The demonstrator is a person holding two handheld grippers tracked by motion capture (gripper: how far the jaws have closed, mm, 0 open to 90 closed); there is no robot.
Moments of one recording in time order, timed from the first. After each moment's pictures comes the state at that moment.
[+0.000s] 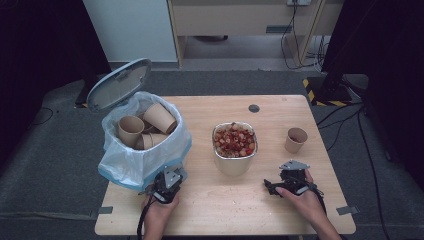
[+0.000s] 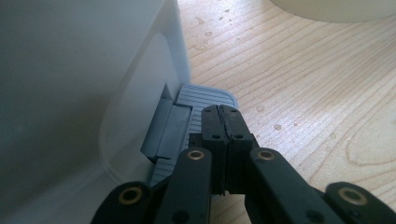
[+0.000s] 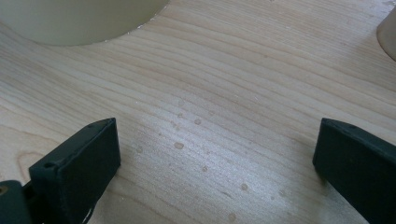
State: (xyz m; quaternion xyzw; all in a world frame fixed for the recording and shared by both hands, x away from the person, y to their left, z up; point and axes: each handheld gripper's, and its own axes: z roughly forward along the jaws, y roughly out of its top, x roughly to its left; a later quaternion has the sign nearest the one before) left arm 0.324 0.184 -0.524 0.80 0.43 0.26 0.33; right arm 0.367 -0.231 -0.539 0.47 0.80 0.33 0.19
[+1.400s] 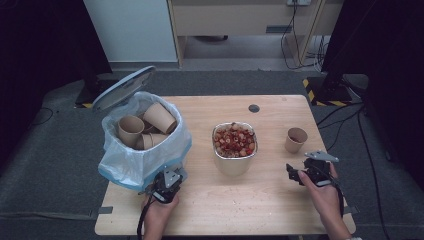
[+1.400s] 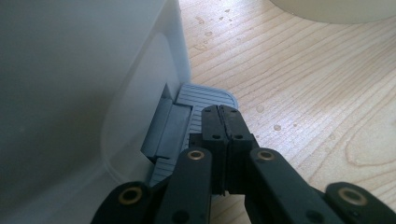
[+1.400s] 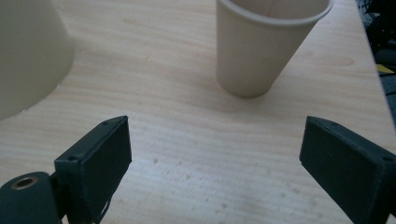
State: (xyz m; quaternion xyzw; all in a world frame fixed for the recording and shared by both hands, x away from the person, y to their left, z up) left arm 0.325 0.184 -0.523 0.80 0.43 0.26 0.33; right arm 0.373 -0.283 -0.494 0.55 0.72 0.33 0.26
